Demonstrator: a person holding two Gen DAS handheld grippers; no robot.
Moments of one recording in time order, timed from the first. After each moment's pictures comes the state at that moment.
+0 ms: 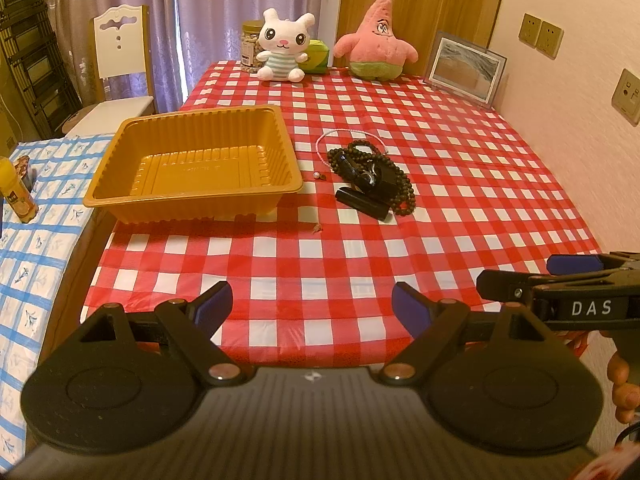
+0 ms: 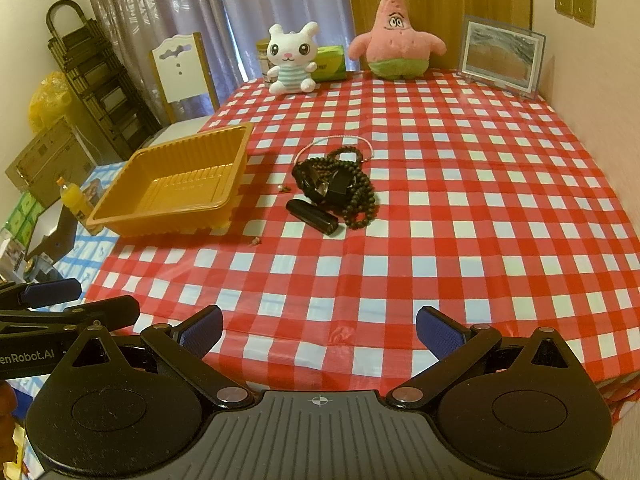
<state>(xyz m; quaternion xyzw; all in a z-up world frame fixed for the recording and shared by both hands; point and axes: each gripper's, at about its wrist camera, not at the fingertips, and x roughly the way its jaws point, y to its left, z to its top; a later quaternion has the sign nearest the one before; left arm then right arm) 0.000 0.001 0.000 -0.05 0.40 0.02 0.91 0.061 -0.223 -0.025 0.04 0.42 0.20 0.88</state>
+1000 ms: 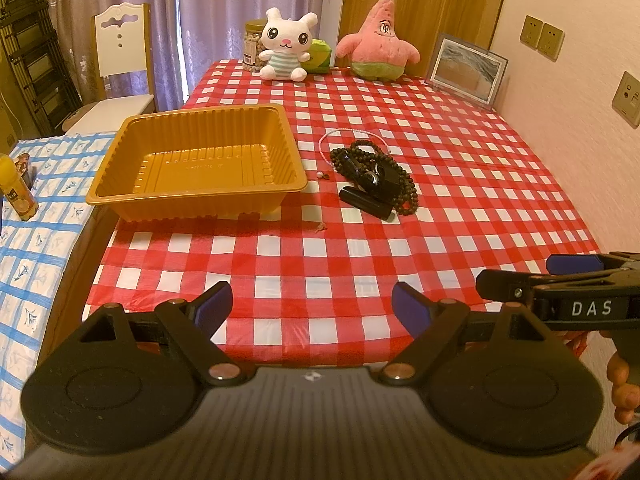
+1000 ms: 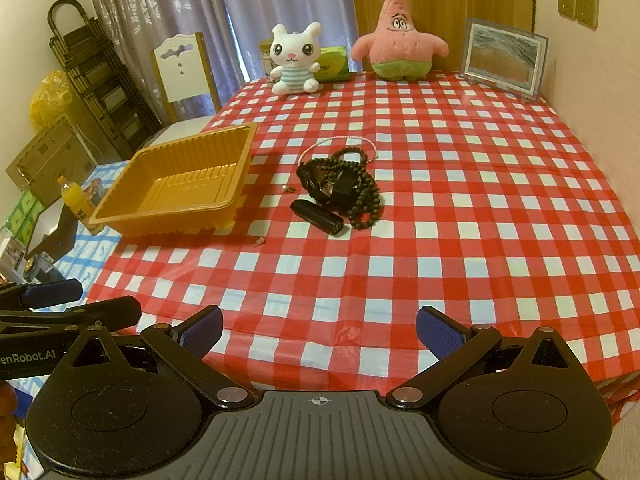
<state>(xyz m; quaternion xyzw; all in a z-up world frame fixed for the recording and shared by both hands) -0.001 0.004 -0.003 -0.05 0.40 0.02 0.91 0.061 -0.220 -0.025 0.04 0.42 0.20 0.88</state>
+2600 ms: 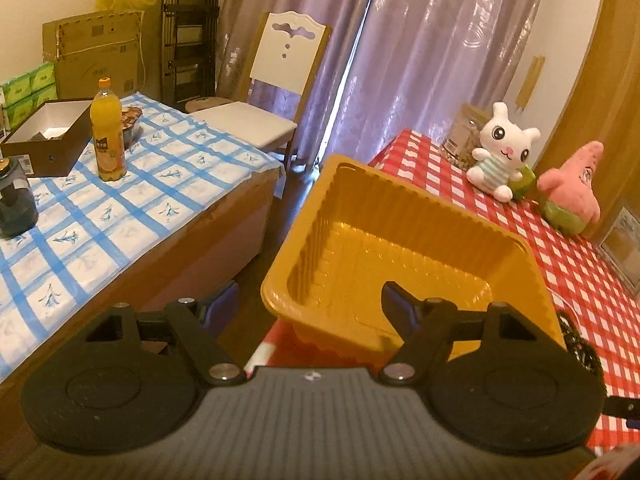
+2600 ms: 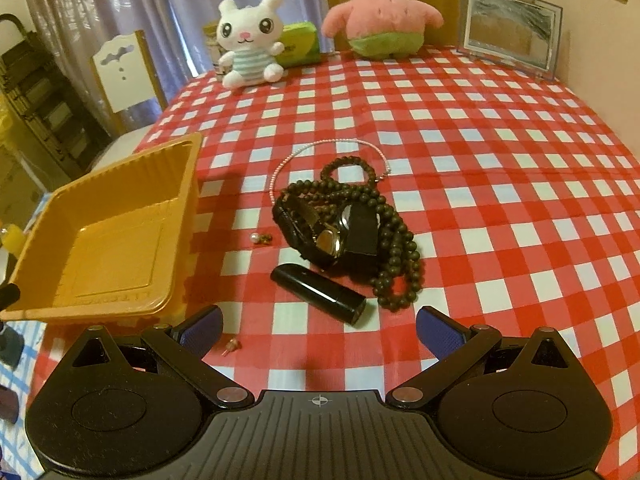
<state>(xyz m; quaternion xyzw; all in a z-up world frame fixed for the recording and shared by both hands) 0.102 0.234 -0.087 -0.21 0.28 0.21 0.91 0.211 -0.135 -0.097 0.06 0.45 0.13 0.88</state>
